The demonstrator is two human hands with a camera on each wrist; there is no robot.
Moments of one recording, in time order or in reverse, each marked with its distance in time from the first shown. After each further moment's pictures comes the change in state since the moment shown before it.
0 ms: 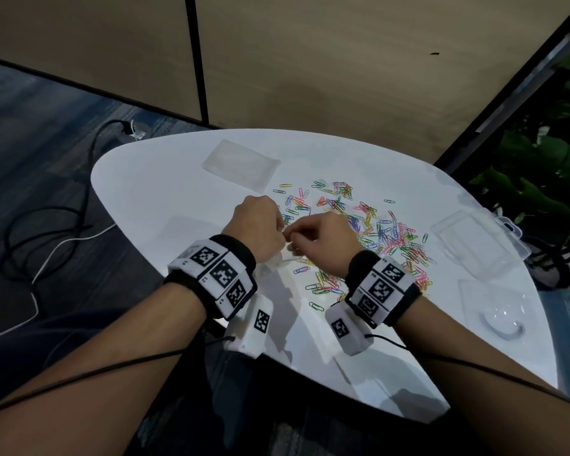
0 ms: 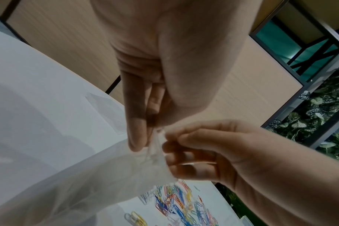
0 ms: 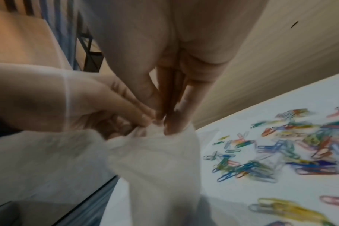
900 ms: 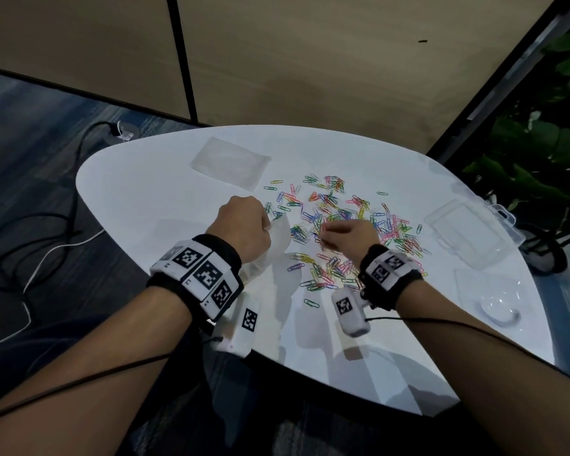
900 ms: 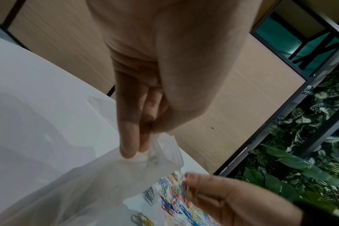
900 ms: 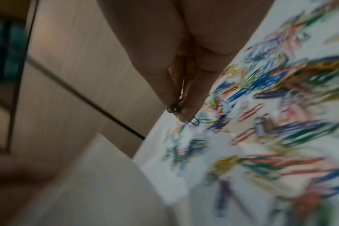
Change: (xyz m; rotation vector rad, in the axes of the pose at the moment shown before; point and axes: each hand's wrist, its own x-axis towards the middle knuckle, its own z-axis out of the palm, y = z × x) left_hand 0.001 -0.004 -0.001 0.054 -0.089 -0.044; right_hand 0.017 0.085 -0.025 0.366 0.230 0.452
